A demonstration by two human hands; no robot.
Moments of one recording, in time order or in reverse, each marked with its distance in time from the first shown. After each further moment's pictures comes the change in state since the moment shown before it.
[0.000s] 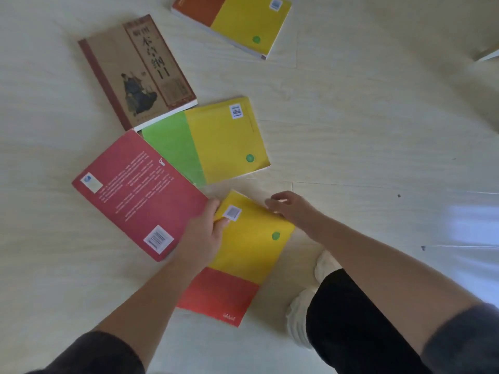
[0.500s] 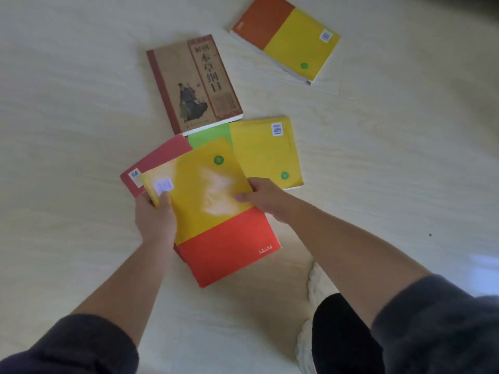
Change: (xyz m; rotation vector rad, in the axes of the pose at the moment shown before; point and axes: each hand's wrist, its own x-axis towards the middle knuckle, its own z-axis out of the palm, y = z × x) left_hand 0.015 -0.065 -0.086 -0.354 0.722 -0.673; right_hand 0.023 -0.103 0.088 -0.122 -0.273 -0.177
